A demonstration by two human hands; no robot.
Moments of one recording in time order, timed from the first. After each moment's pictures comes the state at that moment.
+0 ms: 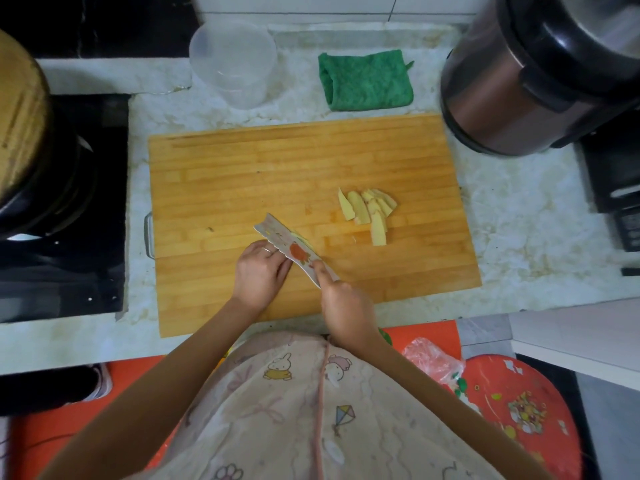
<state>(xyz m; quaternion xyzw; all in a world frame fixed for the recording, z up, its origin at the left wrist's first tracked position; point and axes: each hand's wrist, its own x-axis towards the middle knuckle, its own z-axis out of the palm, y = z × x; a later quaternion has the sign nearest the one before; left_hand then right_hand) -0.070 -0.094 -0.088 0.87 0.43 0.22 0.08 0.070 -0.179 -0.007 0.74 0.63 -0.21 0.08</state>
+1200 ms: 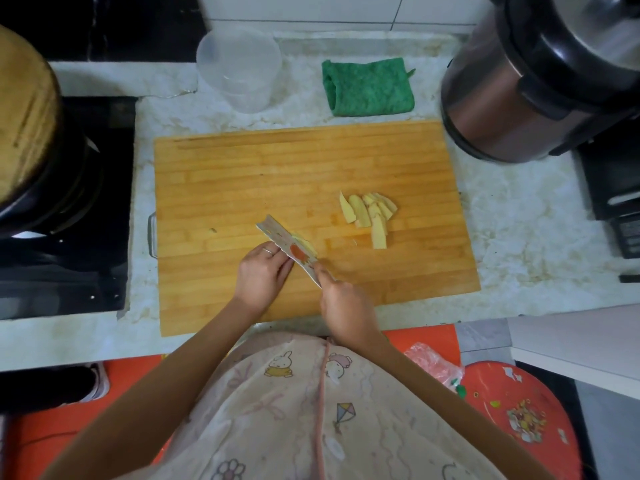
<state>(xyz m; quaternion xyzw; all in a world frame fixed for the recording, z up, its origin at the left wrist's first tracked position) -0.069 -0.097 -0.086 0.86 0.43 0.26 0.10 0.076 -0.180 -0.009 0.73 0.65 -0.23 0.02</state>
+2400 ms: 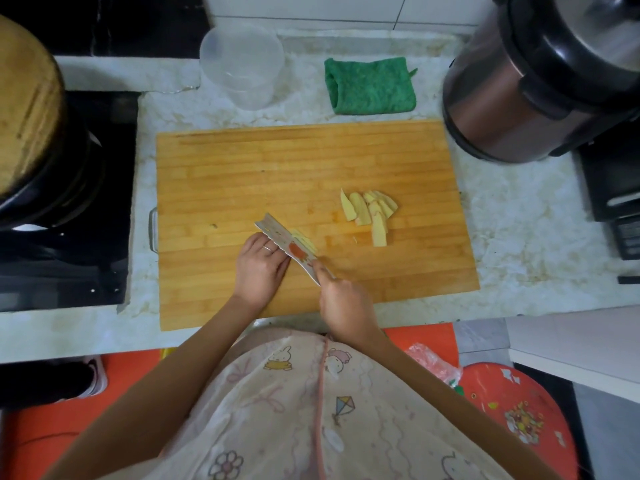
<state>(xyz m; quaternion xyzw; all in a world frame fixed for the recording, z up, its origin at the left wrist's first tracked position) -0.069 -0.095 -0.095 0.86 0.41 0.31 0.07 0.074 -0.181 -0.003 0.72 0.65 -0.25 0.05</state>
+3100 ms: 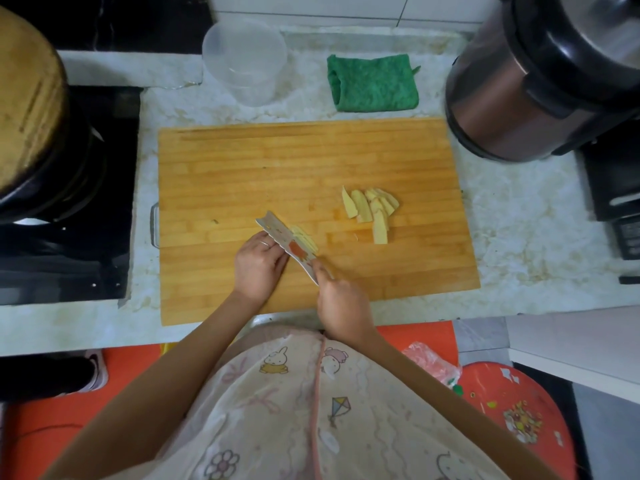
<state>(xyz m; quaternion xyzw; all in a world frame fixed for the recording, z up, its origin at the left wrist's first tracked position) -0.070 -0.097 -0.087 0.84 0.45 0.30 0.09 0.069 -0.184 -0.006 0.72 0.65 -0.26 0.04</state>
